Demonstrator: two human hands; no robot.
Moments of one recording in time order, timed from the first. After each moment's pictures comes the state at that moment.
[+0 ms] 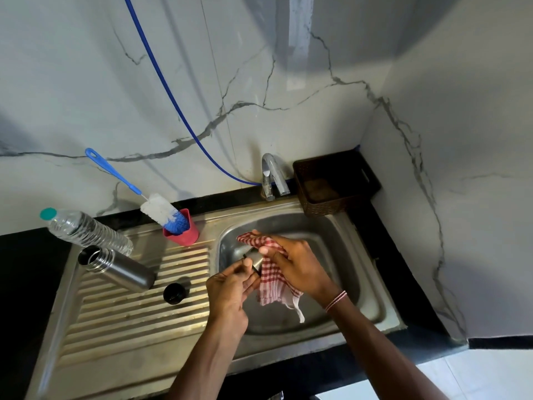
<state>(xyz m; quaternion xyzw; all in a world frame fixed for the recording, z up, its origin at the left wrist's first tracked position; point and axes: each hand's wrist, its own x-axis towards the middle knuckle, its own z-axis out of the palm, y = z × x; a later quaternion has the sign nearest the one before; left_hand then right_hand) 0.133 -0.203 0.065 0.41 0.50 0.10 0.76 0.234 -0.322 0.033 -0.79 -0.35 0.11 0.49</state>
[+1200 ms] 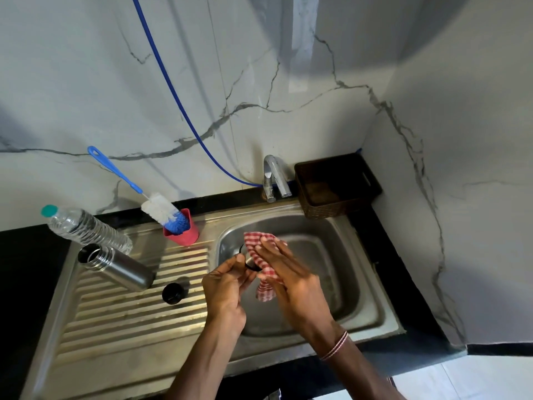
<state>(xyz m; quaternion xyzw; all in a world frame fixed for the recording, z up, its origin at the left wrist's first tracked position) 0.136 -0.196 0.052 0.39 0.45 0.17 0.78 0.179 -0.330 0.047 -0.82 -0.38 -0.05 0.43</state>
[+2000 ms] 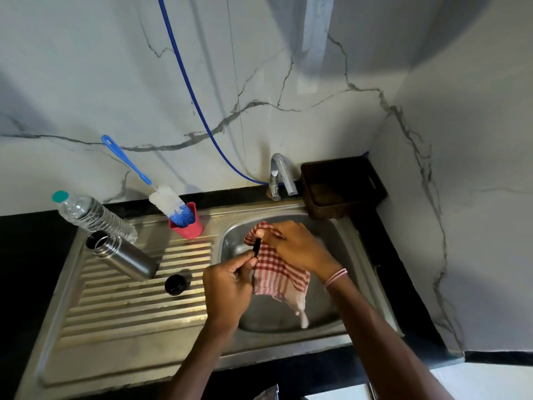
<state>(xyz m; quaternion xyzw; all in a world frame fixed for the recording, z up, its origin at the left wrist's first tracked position) 0.112 -0.185 0.041 0.85 0.23 0.28 0.38 0.251 -0.296 0.091 -0.85 -0.32 0.24 0.35</state>
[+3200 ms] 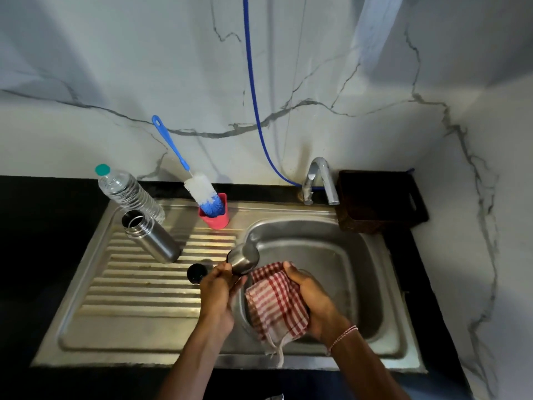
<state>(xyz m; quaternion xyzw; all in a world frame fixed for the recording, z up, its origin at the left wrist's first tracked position) 0.095 -0.128 -0.002 0.32 0.53 0.20 0.76 0.186 -0.277 0.037 -0.53 0.17 0.54 0.63</state>
